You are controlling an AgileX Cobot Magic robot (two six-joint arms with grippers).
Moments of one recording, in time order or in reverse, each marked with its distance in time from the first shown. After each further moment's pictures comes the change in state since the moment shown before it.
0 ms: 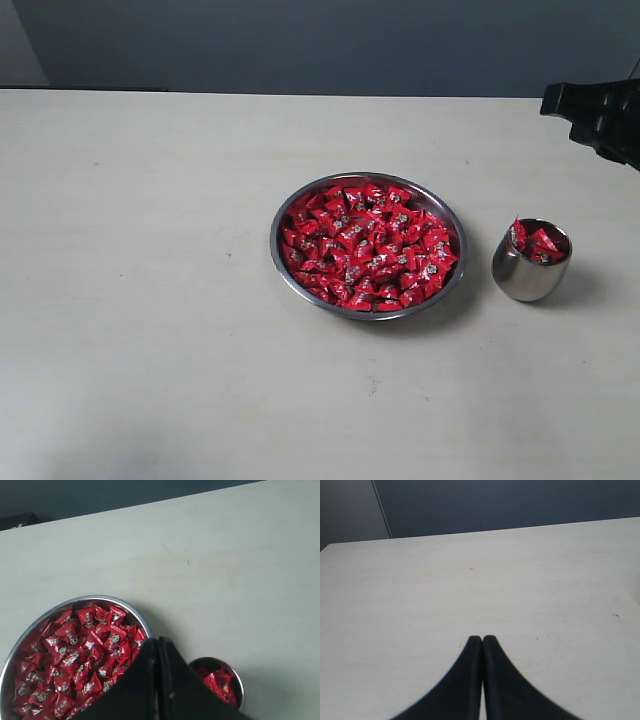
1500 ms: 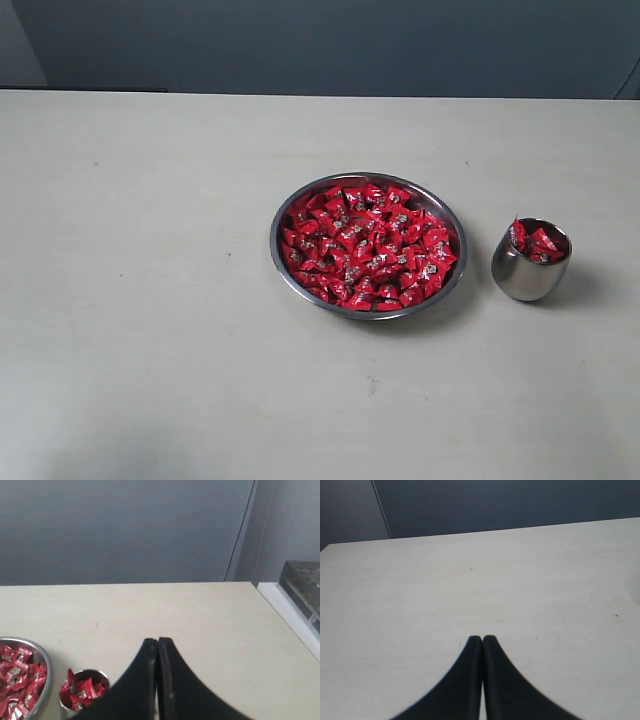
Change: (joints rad) left arm 0.000 0.000 0.000 0.000 0.000 0.000; right arm -0.337 -0.800 0.370 0.099 0.031 -0.449
